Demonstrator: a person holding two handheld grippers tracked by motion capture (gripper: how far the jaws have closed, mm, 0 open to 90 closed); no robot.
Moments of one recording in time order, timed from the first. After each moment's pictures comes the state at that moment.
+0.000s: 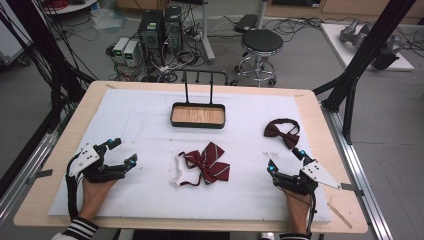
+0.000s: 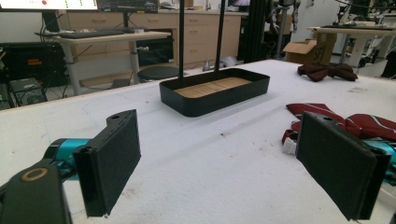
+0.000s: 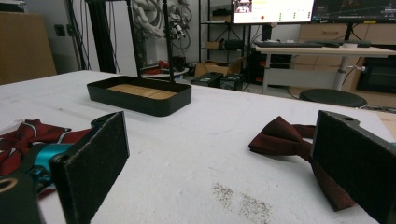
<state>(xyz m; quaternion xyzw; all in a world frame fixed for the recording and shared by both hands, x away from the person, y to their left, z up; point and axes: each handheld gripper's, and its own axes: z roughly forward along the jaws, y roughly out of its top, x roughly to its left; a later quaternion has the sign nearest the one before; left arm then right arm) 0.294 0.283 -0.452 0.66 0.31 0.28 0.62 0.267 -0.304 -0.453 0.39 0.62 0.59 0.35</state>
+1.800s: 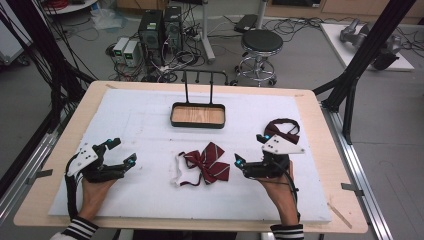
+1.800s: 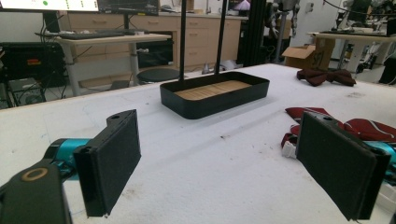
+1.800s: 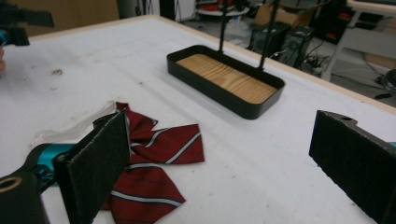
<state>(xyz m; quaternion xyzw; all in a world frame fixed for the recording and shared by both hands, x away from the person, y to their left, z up) 0.294 0.285 -0.452 0.66 0.31 0.28 0.63 0.290 -0.212 -0.378 0.32 0.76 0.51 0.25</state>
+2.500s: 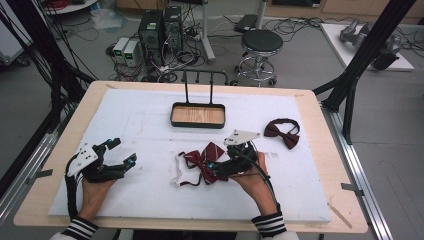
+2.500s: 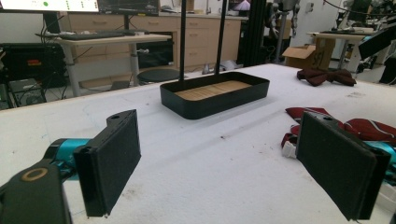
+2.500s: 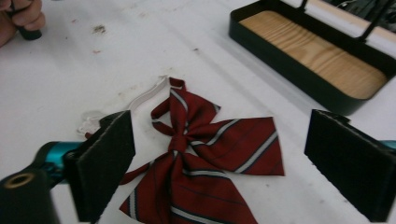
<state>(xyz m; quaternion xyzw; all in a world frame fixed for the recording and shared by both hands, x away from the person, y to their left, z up) 0.294 0.285 -0.452 0.66 0.31 0.28 0.63 0.313 -0.139 -0.380 0.29 0.84 0.43 0.15</state>
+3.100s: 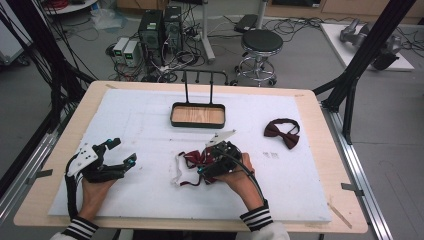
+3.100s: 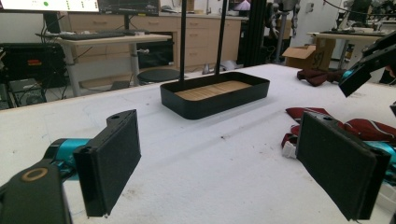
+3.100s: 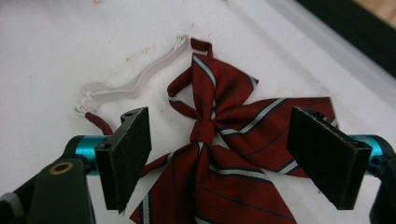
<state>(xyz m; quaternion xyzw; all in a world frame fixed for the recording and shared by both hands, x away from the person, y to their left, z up) 0.294 0.285 -0.452 0.66 0.31 0.28 0.63 0.329 -0.103 -0.402 0.28 0.89 0.35 0.10</state>
